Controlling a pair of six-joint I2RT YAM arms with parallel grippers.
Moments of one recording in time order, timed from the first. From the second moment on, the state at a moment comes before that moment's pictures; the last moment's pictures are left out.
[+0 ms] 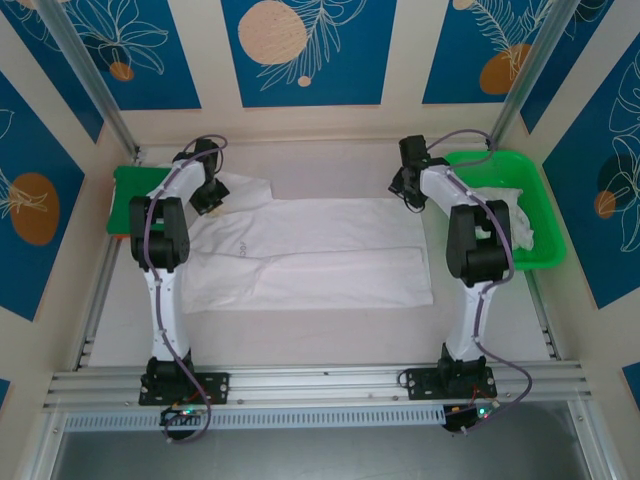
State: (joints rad) left arm -0.05 2.33 1.93 -0.94 -0.12 -0.72; right arm 0.14 2.08 1.63 -0.66 0.14 0.74
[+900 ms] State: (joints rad) left arm -0.05 2.32 1.90 -0.92 -0.12 -0.68; right arm 0.10 2.36 1.94 -0.89 0.17 0.72
